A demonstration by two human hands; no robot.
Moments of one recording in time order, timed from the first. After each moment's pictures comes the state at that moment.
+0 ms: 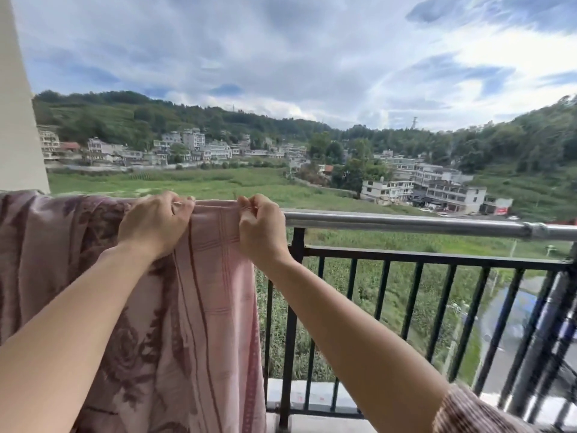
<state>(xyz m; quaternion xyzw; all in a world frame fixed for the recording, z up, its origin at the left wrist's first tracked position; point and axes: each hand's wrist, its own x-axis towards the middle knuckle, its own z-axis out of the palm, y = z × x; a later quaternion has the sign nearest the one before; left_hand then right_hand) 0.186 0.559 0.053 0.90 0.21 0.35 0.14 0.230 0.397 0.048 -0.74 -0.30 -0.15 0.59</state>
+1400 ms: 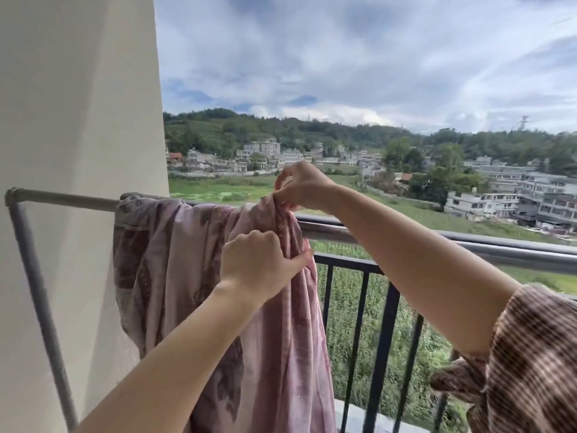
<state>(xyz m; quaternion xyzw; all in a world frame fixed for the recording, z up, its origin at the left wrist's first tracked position) 0.153 0.583 0.033 0.91 0.24 0.34 -0.06 0.268 0.541 0.128 -0.81 -0.46 -0.02 0.38</state>
